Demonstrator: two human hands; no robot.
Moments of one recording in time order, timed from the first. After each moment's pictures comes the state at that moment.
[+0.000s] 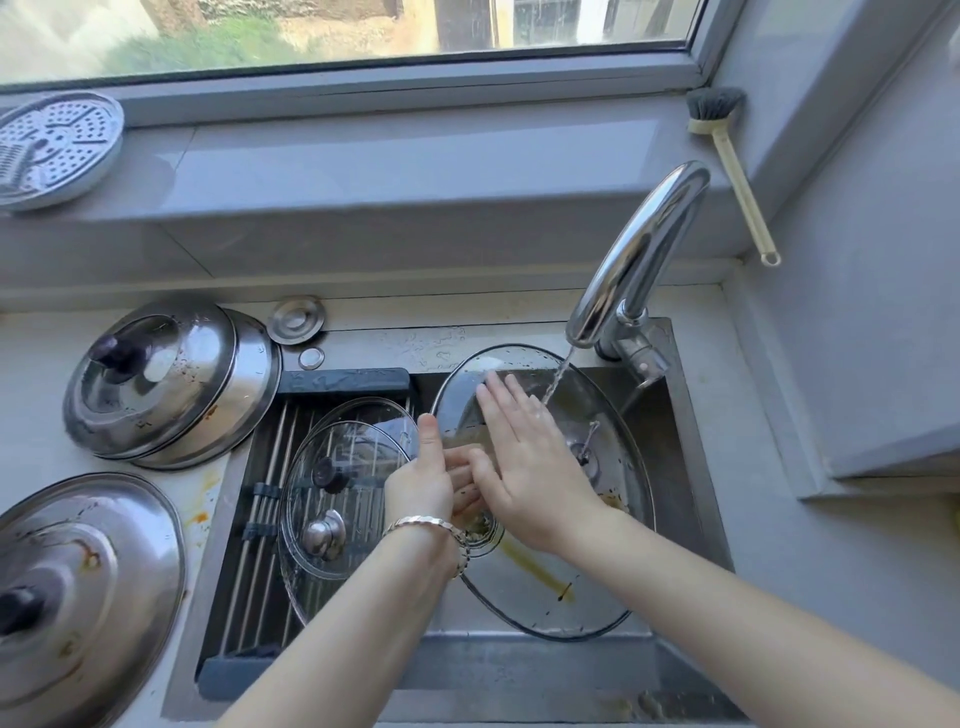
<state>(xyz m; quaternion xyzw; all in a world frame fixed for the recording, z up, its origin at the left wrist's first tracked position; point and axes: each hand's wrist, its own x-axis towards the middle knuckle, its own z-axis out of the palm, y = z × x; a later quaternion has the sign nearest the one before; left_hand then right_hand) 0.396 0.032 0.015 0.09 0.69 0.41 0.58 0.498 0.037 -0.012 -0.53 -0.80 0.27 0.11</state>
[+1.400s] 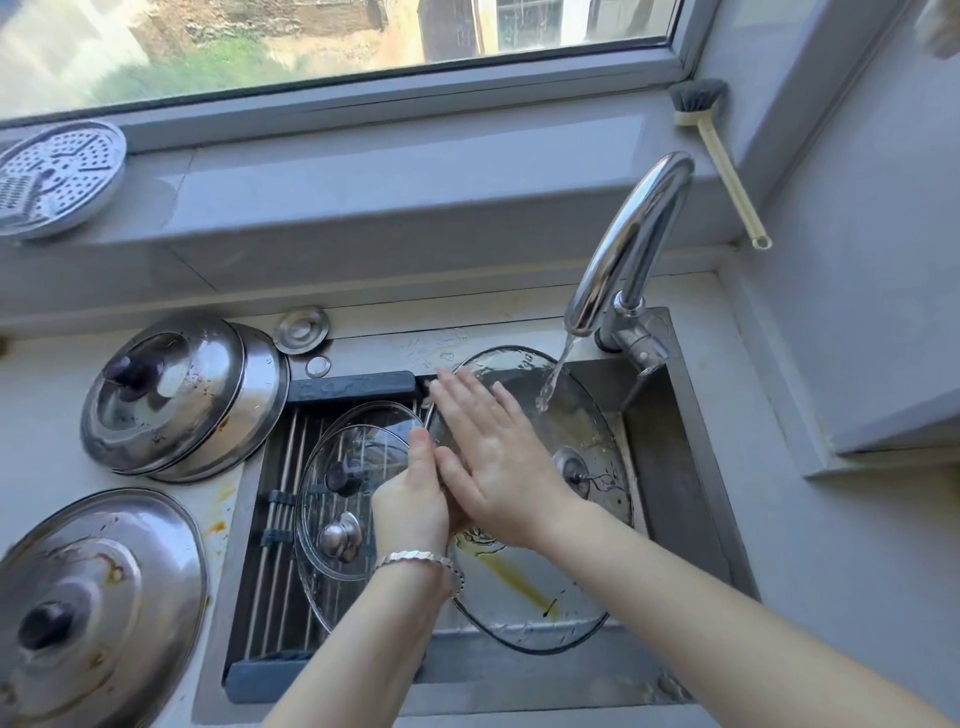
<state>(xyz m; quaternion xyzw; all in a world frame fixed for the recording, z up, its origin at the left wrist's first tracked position) 0.387 0.013 0.034 0.16 0.73 0.42 0.52 0.470 0.033 -0.001 -0.49 -0.81 0.26 0.17</state>
